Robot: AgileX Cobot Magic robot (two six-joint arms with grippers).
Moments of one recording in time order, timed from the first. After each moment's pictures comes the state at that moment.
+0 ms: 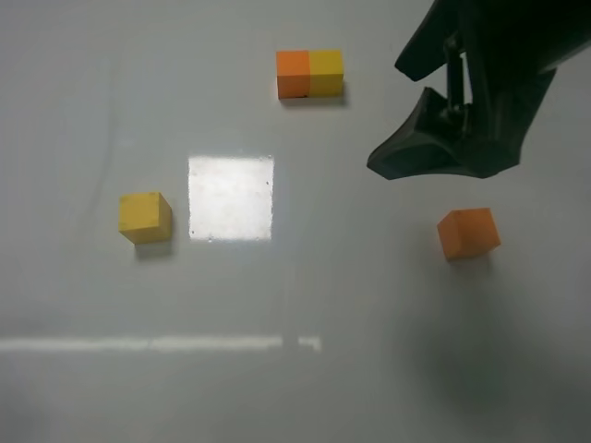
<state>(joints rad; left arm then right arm) 0.03 0.00 -0.51 0.01 1.04 -0.10 0.86 1.32 -1.64 -0.18 1.09 -0.57</state>
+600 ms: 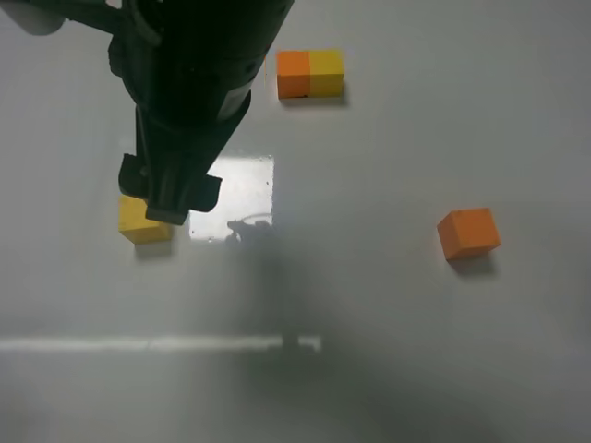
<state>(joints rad) 0.03 0.00 -0.51 0.01 1.04 -0.10 1.15 1.82 -2.08 -0.39 1.15 -0.48</state>
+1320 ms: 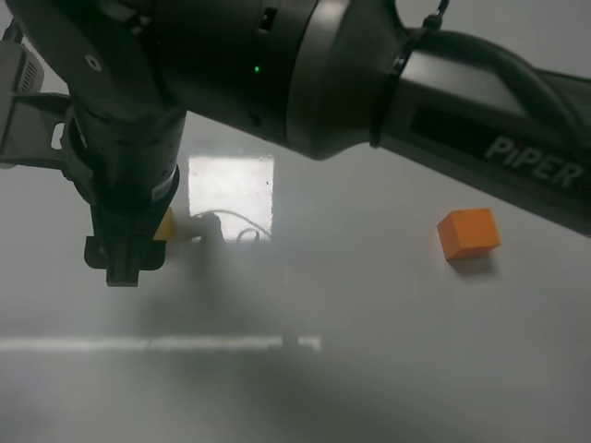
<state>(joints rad) 0.03 0.00 -0.51 0.01 1.04 -0.10 1.16 2.03 -2.15 -0.44 1.06 -0.52</state>
